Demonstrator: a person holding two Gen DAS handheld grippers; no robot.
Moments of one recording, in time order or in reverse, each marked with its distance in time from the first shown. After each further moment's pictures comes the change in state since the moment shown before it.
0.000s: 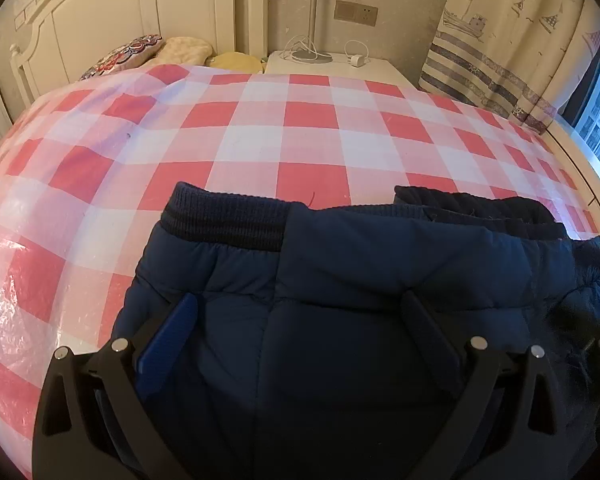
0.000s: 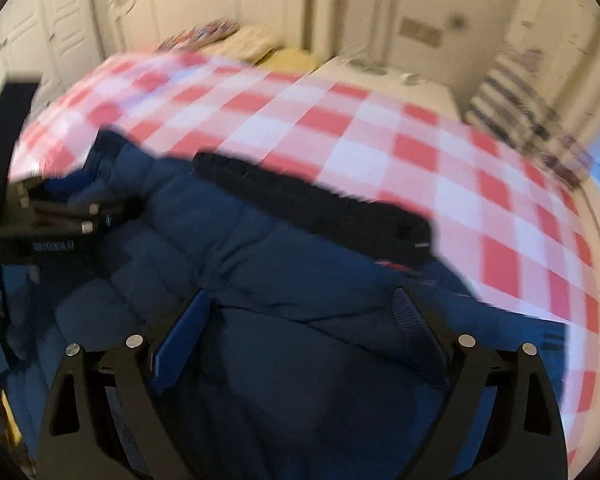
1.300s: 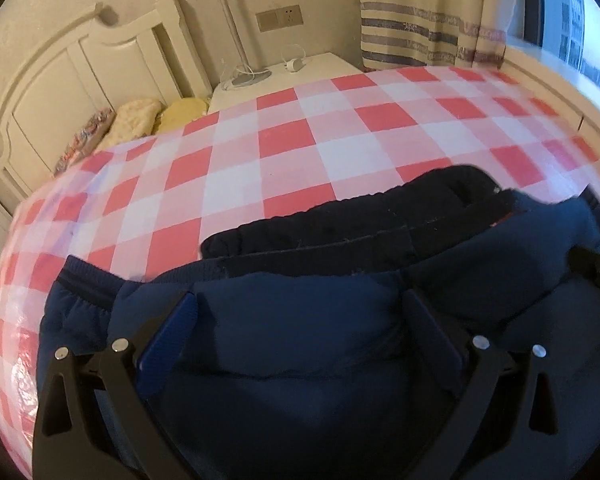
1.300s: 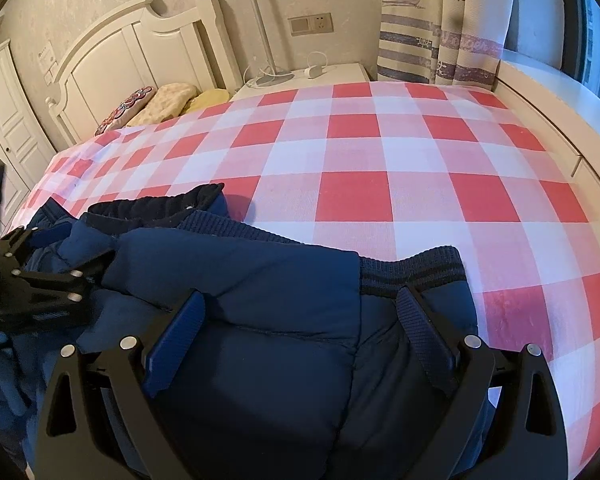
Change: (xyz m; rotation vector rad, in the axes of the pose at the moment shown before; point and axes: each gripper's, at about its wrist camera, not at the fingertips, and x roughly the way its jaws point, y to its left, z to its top) left arm 0.007 -0.138 0.008 0.272 -0.036 0.085; right arm 0.005 -0.128 -0.059 0.307 -0.045 0.042
